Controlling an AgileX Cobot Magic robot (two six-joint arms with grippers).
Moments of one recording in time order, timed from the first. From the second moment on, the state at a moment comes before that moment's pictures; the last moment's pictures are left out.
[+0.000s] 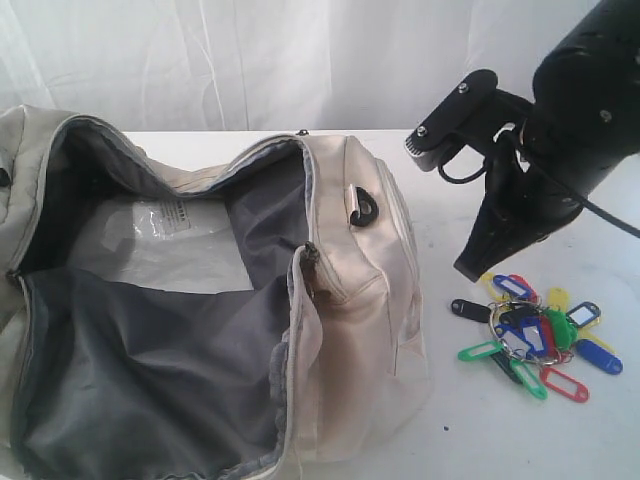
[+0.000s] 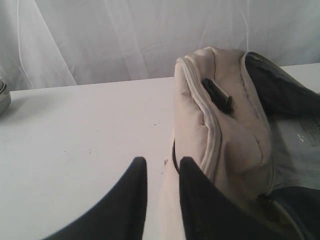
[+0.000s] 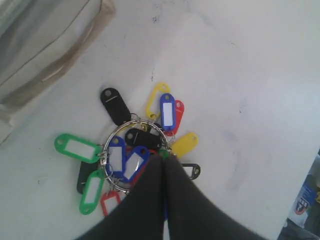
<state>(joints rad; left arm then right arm) -0.46 0.43 -0.35 1.15 0.60 -1.10 0.67 1.47 -1.10 -0.46 0.92 -0.04</state>
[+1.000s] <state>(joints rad) -0.46 0.43 -0.35 1.13 0.58 -1.10 0.58 0.83 -0.49 -0.46 0.12 0.29</state>
